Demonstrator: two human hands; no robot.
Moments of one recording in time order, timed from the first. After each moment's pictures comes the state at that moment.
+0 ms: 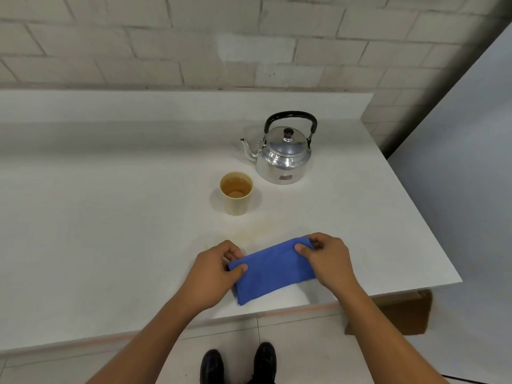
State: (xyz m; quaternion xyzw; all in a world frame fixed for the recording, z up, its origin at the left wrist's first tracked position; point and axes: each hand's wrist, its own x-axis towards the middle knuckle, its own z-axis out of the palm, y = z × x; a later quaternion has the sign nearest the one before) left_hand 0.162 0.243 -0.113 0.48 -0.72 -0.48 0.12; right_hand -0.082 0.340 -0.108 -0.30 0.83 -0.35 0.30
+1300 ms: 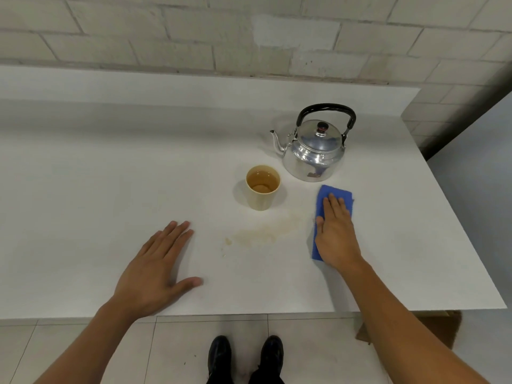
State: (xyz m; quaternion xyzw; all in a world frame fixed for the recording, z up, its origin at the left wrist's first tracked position) left_hand 0.305 0.201 -0.157 0.42 -0.90 -0.12 0.03; right_hand -0.102 0.273 -0.147 -0.51 0.84 -0.11 0.14
